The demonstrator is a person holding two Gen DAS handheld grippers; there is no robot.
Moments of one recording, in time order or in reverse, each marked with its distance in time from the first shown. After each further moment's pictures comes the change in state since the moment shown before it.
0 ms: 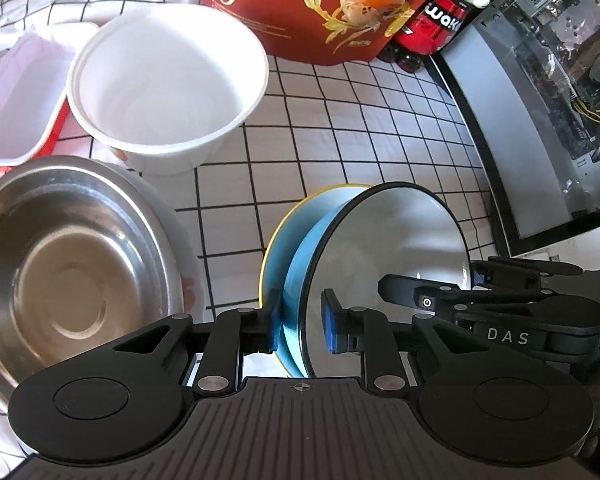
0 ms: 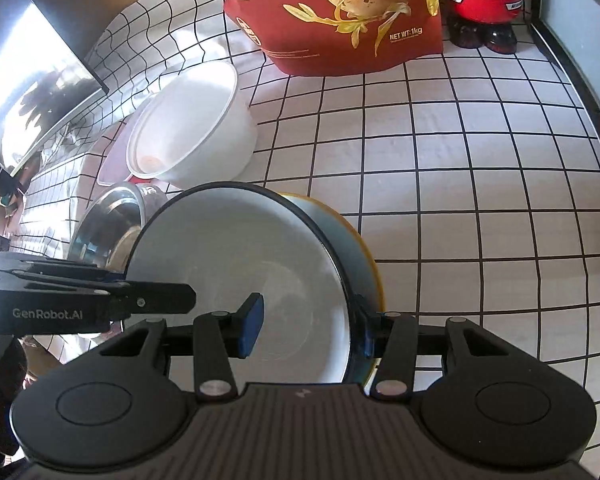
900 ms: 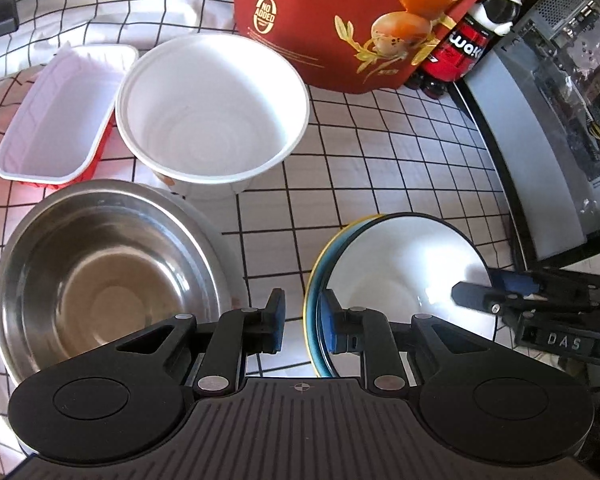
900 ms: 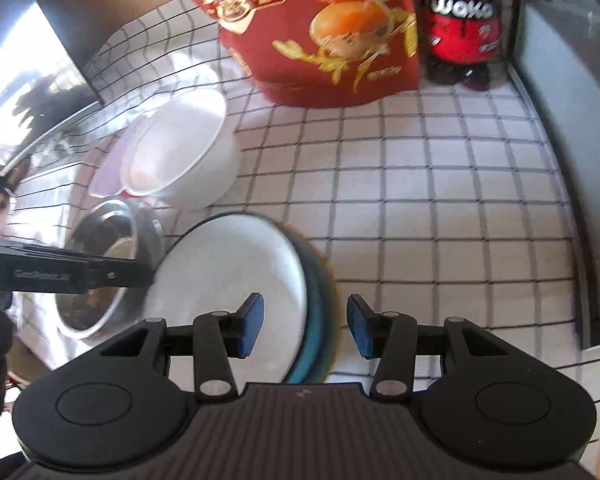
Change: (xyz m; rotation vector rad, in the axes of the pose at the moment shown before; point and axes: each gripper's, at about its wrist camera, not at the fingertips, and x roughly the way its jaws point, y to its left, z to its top) left arm -0.014 0.013 0.005 -0.020 -0.053 0.065; right arm -0.032 -0.004 0.001 -0.049 -0.078 -0.087
